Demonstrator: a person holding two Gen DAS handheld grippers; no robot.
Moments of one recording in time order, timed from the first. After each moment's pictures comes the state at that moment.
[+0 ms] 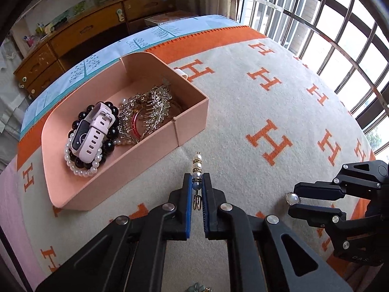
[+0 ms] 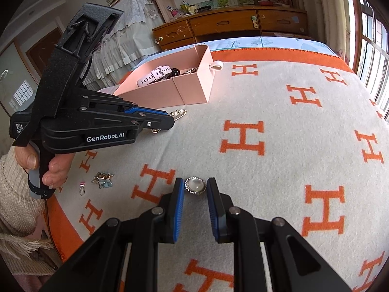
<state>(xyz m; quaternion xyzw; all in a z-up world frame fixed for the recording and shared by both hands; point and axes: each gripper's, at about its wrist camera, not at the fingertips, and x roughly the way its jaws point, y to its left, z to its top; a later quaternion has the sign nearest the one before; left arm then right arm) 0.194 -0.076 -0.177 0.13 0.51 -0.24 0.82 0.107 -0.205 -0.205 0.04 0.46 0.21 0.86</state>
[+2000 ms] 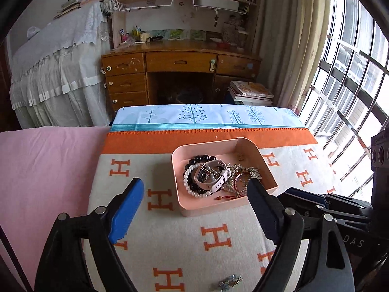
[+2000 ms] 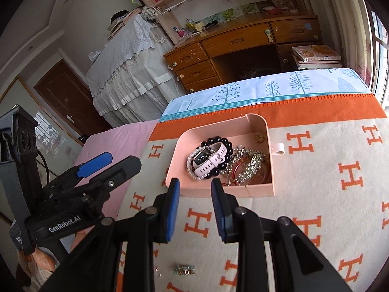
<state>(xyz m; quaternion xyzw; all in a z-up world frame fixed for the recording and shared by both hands) 0.165 0.047 -0.062 -0.03 0.39 -0.05 0.92 0.181 -0.137 -0.110 0.13 0.44 0.24 0.86</state>
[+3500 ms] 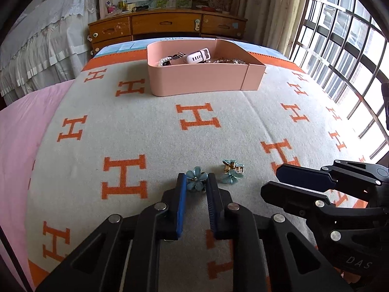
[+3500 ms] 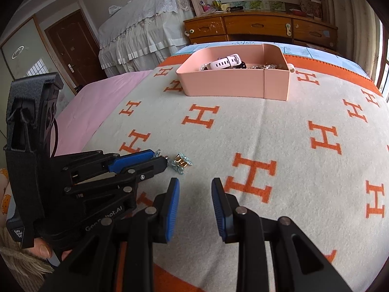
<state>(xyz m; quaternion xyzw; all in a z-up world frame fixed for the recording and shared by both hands) 0.065 0.025 -0.203 -0.01 0.45 -0.09 0.89 0.065 -0.116 -0.201 -0.01 0.45 0.26 0.85</state>
